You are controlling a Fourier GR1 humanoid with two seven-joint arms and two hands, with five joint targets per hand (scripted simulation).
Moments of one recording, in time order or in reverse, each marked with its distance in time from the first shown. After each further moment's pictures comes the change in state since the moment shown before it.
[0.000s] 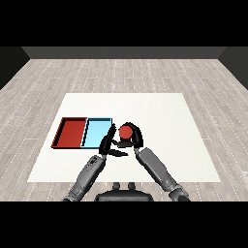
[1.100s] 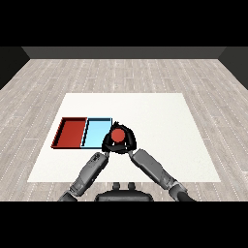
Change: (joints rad) left arm -0.085 0.008 -0.053 0.054 0.053 0.143 0.007; right arm -0.066 -0.004 0.152 0.030 -0.102 -0.105 -0.038
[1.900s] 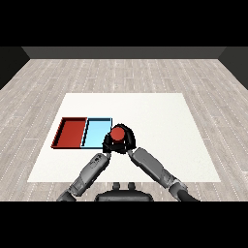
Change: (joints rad) left arm -0.014 0.018 -0.076 0.002 0.013 0.264 0.013; right arm -0.035 -0.011 0.020 0.010 -0.072 -0.006 -0.026
